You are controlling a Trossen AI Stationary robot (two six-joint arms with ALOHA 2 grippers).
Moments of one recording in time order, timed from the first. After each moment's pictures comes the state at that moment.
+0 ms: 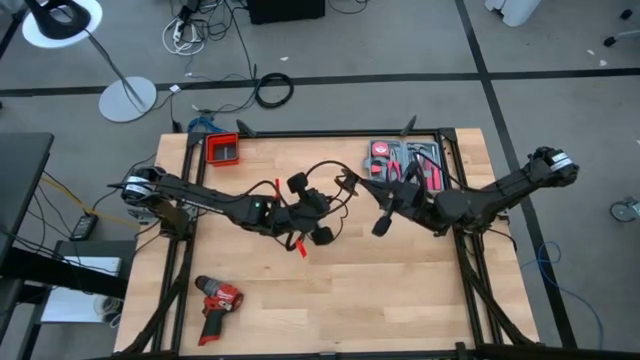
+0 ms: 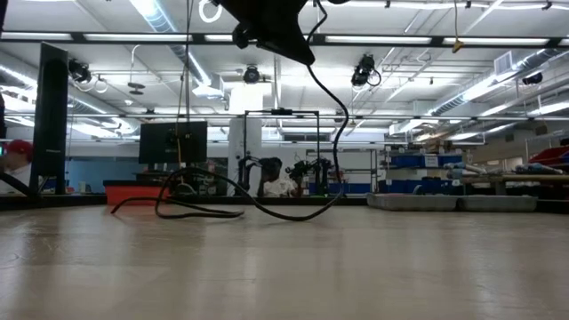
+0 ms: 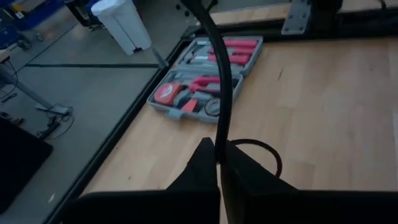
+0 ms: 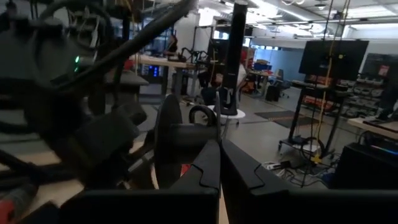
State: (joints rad) left arm -0.18 1.65 1.27 -0.19 -0.71 -0.08; right arm 0.37 1.12 0.79 0.50 0.89 -0.22
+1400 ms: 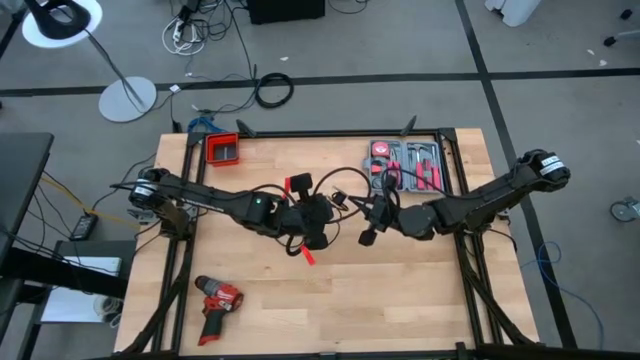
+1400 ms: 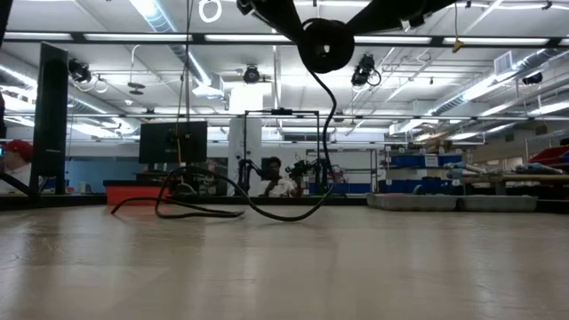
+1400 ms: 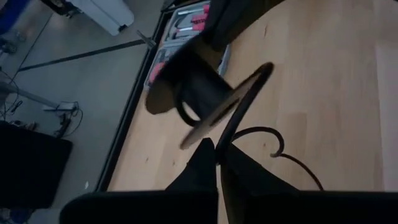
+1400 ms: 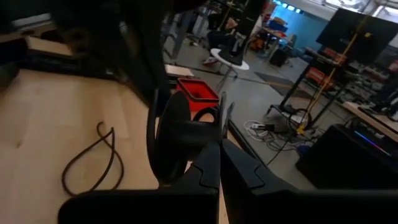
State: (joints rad) left arm -0.22 1.71 1.58 -0.70 -0.68 -0.04; right arm 0.35 1.27 0.79 0.22 0.87 -0.18
